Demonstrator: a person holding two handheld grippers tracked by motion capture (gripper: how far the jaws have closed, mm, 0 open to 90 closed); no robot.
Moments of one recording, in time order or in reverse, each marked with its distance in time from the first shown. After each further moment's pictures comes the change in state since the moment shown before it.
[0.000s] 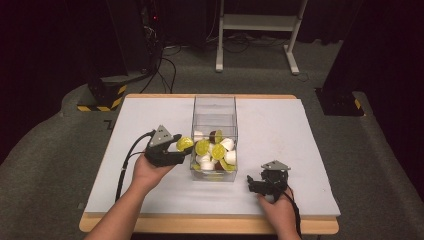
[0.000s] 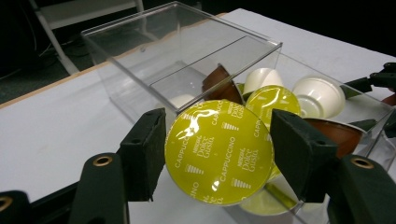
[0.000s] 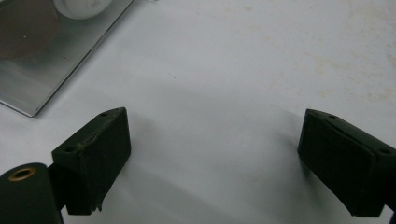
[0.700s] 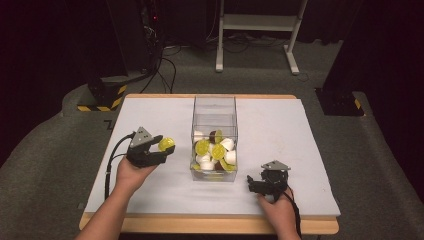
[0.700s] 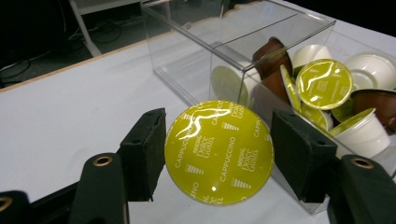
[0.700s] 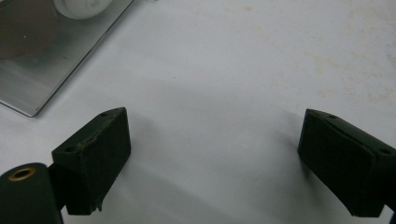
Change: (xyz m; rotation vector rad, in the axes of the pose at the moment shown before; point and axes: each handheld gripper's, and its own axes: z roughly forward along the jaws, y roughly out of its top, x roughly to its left) left arm 0.043 -0.008 -0.025 0.000 0.090 -0.024; right arm 0.000 0.000 0.000 0.000 0.000 0.000
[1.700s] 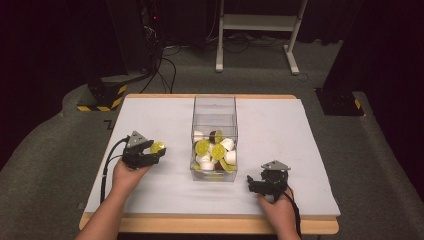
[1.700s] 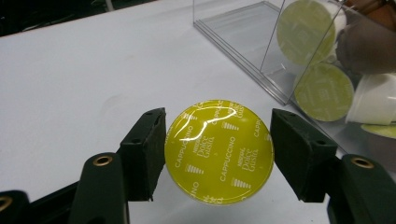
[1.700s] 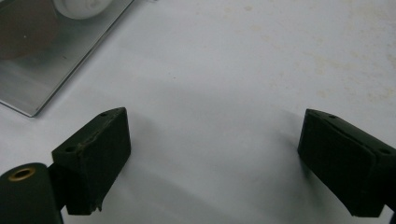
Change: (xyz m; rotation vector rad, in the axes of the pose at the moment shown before) left arm 0.043 -0.030 0.014 0.051 0.118 -0.060; right arm 0.000 0.000 0.000 0.000 0.000 0.000
